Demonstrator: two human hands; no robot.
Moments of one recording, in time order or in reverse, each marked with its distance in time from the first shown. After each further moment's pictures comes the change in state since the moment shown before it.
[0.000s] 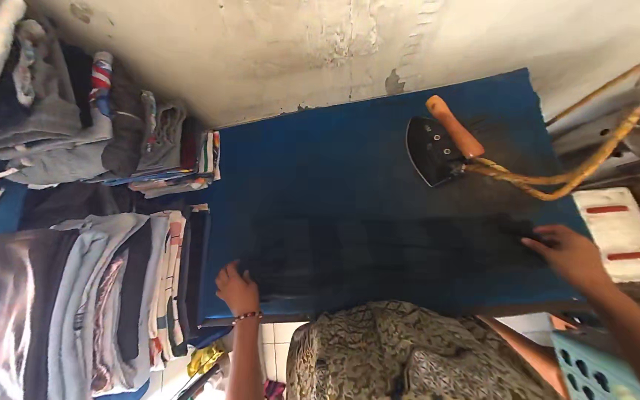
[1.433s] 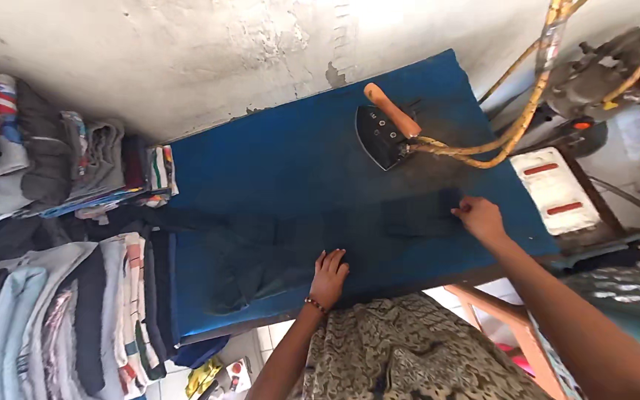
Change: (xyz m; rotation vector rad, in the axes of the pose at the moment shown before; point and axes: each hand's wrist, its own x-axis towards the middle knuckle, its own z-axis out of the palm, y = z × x) left_hand -0.104 0.113 0.147 -0.145 -0.238 1.146; right_hand 0.010 -0.017 0.039 -0.044 -0.023 0.097
